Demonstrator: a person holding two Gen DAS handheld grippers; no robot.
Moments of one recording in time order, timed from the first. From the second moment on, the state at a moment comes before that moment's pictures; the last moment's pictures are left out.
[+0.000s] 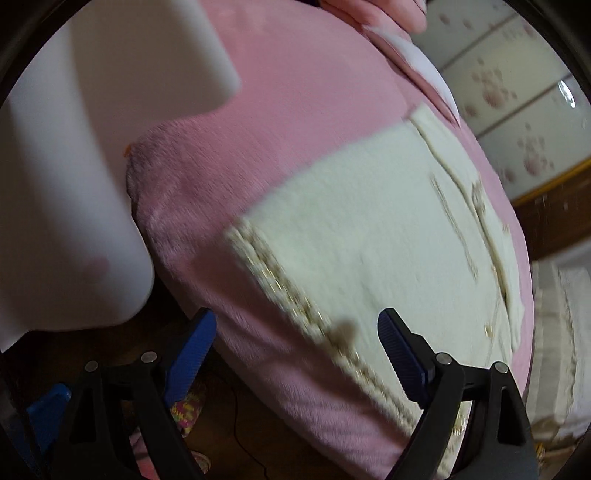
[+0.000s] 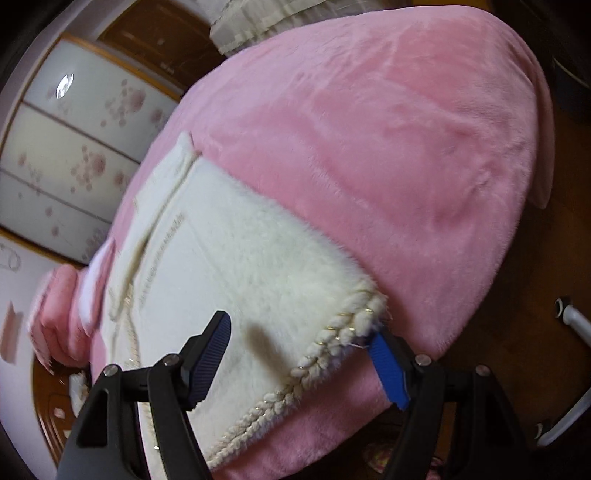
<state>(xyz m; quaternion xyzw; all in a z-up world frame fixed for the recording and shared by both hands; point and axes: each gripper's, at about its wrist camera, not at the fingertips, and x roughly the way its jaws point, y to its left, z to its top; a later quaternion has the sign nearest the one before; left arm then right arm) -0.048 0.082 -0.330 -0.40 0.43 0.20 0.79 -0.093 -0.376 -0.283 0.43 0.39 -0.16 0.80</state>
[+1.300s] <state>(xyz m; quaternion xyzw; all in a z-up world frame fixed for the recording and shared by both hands) 0.071 0.081 -0.192 -0.41 0.38 0.01 0.83 -0.013 -0.318 -0.136 0.47 0.29 -0.02 0.84</state>
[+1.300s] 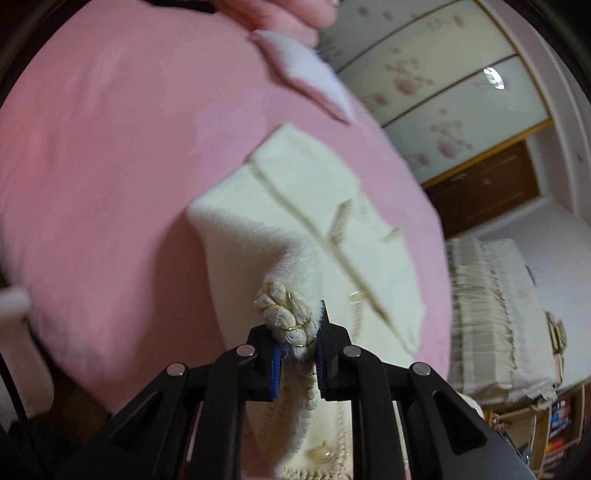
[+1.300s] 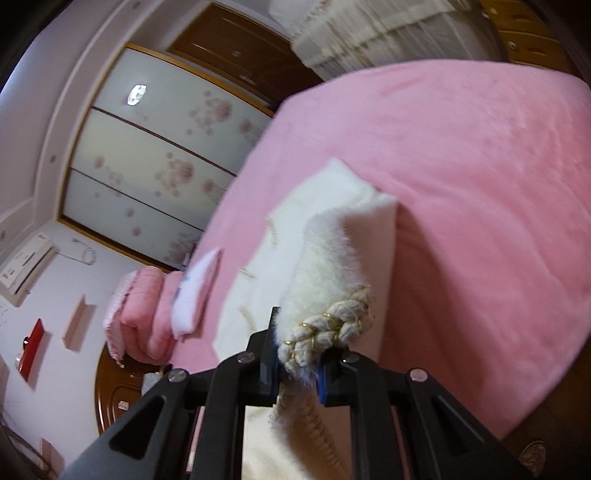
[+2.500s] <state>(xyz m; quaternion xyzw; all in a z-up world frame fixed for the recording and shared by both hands) 0.419 0.075 -0.142 -0.34 0.25 0.13 0.90 0.308 -0.392 -0.130 0.39 0.28 0.00 0.88</state>
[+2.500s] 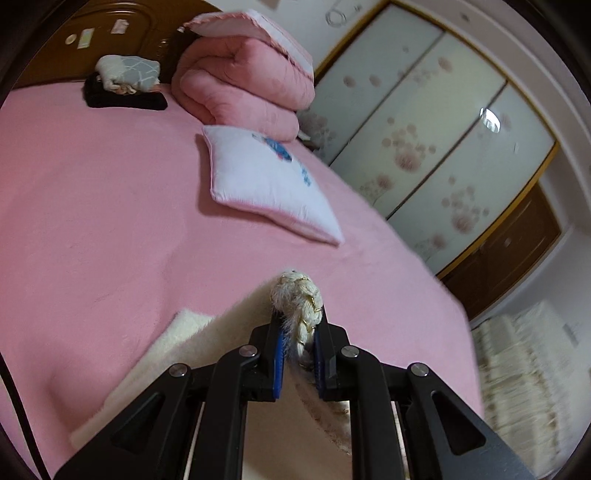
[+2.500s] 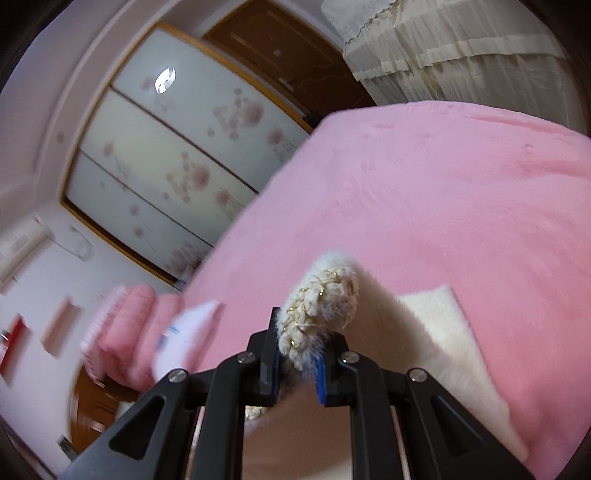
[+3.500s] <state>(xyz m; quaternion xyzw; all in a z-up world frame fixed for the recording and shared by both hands) 0.413 -0.056 -0.230 -0.13 0.54 -0.01 0.83 0.300 -0.253 -0.204 0.23 0.47 0.15 0.84</state>
